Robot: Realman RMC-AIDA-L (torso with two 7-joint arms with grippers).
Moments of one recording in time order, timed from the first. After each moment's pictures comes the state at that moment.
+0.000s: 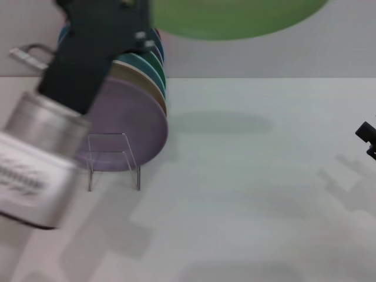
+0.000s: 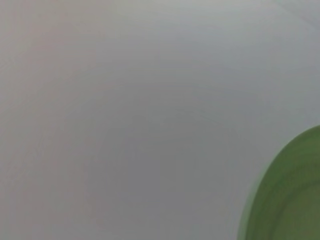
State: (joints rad) left arm -0.08 -2.04 -0.99 -1.30 2.89 0.94 0.60; right arm 0.10 2.08 2.30 0.63 -1.19 1.59 -2.18
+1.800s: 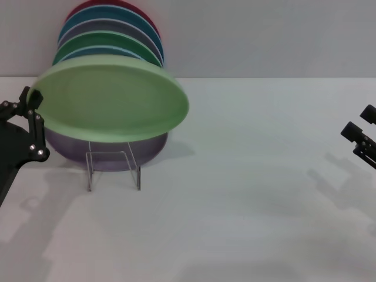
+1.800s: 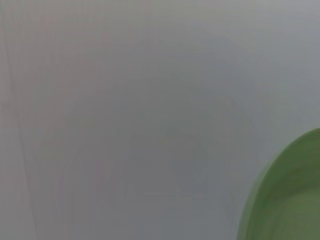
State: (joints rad) left arm -0.27 -2.06 -1.14 -0.25 2.89 1.60 0.06; right arm 0.14 2.08 2.29 0.63 -1.23 1.59 -2.13
